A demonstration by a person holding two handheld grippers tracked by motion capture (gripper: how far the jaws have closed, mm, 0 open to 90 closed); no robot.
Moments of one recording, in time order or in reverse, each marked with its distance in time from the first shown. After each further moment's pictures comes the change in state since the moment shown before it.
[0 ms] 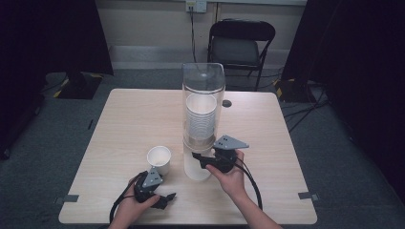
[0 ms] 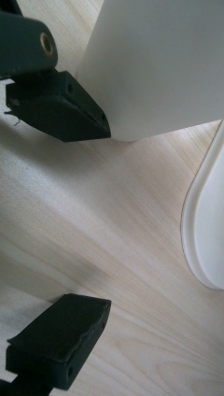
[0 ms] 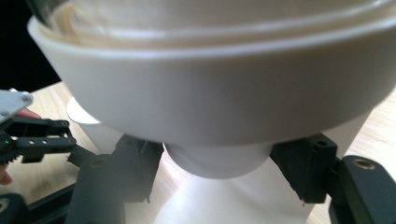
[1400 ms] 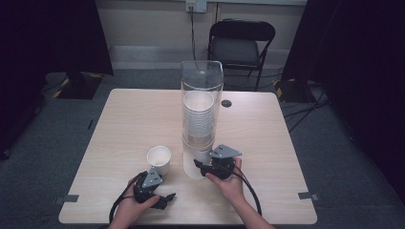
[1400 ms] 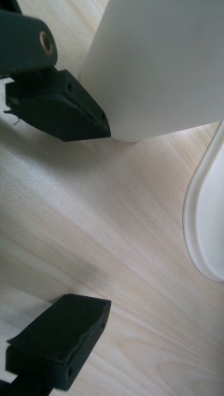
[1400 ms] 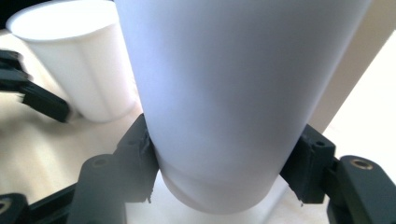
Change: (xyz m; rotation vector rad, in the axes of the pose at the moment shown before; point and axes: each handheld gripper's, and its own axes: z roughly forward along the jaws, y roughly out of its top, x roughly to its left) left arm 0.000 -0.001 -0.001 0.002 0.001 0.001; right arm -0.002 -0.041 0.012 0.109 -0.052 -0.052
